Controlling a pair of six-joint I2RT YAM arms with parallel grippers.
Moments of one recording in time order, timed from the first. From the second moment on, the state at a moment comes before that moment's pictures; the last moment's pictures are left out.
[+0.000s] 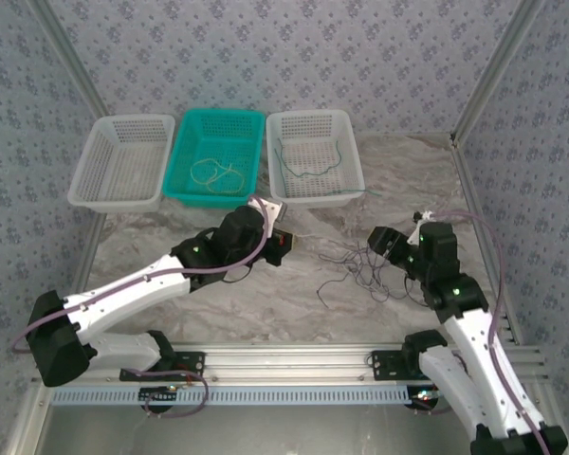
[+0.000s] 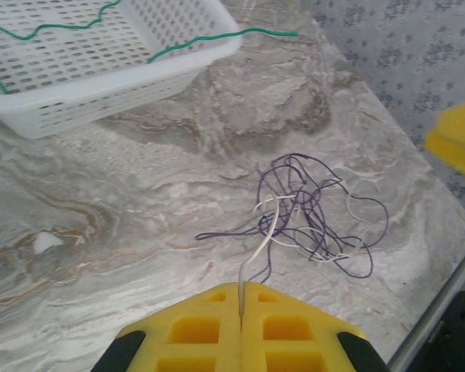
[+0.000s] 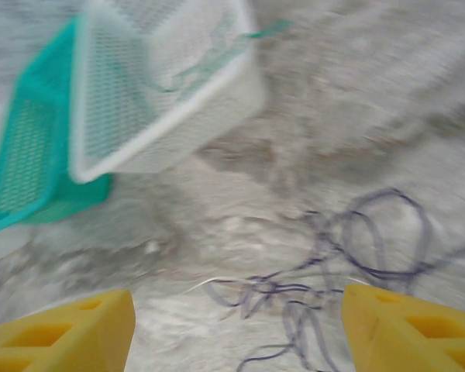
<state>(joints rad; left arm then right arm) -0.95 1.22 0.97 -0.29 -0.03 -0.51 0.23 0.63 0.65 -0.56 -0.18 0.63</state>
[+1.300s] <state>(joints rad) -0.93 0.82 0.73 -0.21 -0.04 -0.33 0.49 0.88 0.57 0.22 -0.40 0.10</state>
